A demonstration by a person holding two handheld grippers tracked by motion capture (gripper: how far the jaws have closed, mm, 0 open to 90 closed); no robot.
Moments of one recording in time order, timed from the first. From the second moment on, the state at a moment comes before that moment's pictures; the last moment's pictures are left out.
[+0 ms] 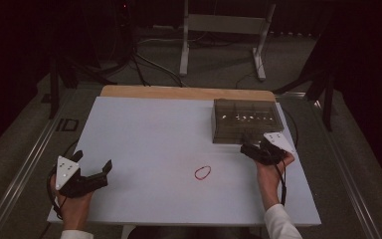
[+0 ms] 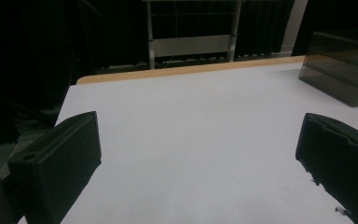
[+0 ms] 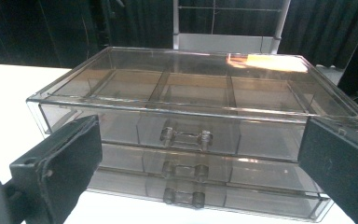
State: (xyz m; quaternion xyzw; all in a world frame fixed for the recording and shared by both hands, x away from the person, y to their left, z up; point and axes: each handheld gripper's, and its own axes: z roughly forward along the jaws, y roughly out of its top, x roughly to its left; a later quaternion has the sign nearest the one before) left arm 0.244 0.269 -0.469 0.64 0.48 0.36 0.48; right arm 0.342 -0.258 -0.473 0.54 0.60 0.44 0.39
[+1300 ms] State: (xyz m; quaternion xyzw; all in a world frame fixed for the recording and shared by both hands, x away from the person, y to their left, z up) left arm 0.244 0.269 -0.470 0.64 0.48 0.35 0.48; right arm 0.362 -0.251 -0.491 0.57 0.58 0.43 0.39
